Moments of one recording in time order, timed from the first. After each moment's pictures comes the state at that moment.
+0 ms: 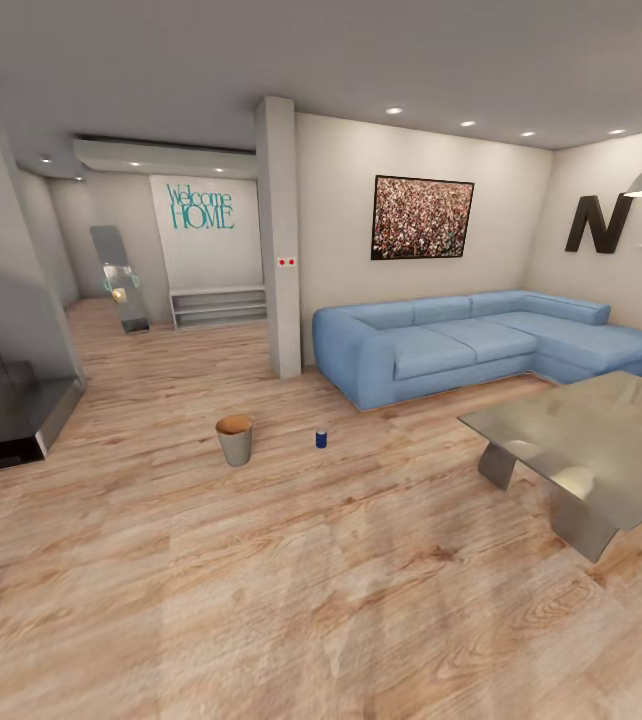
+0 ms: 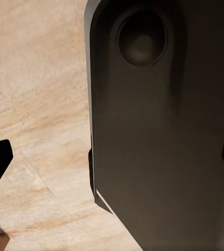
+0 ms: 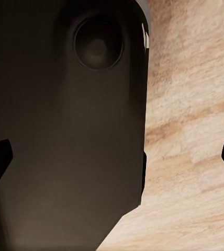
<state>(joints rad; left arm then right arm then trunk) 0.00 0.04 0.00 0.00 0.00 0.00 0.00 0.00 -0.03 -0.01 0.00 0.00 0.00 0.00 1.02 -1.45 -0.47</state>
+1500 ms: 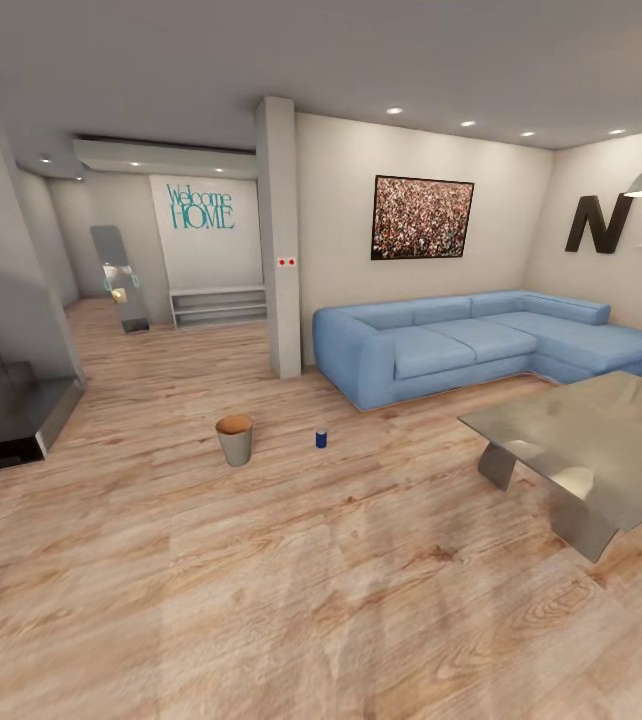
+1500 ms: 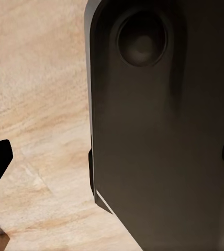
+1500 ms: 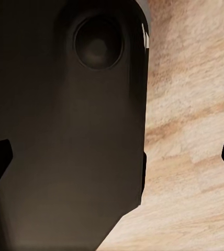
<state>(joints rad) 0.00 0.04 0.00 0.00 0.00 0.00 0.00 0.00 -0.03 -0.01 0.00 0.00 0.00 0.00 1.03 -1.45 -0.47</state>
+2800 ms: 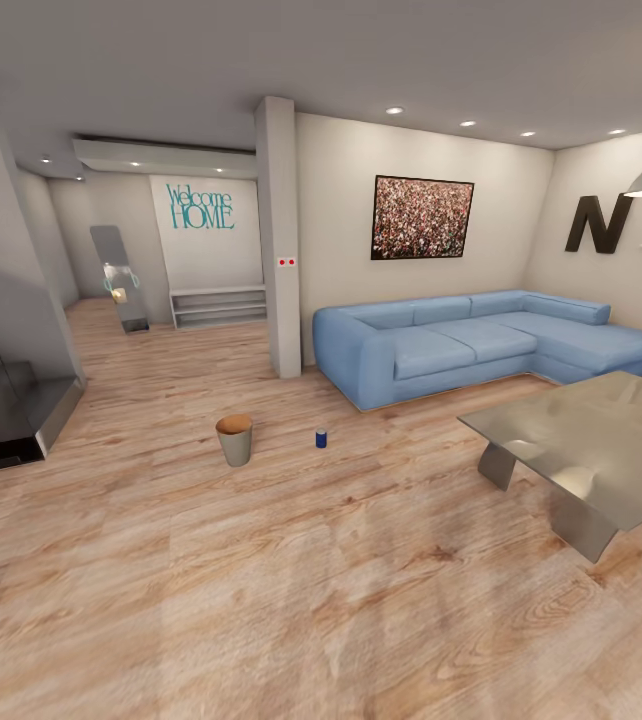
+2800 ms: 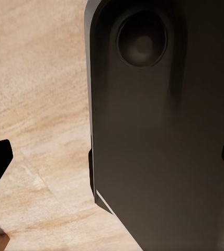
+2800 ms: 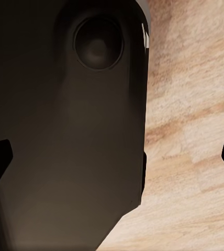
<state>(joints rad) 0.00 0.04 0.00 0.00 0.00 0.00 0.00 0.00 -0.03 -0.01 0.00 0.00 0.00 0.00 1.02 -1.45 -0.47</state>
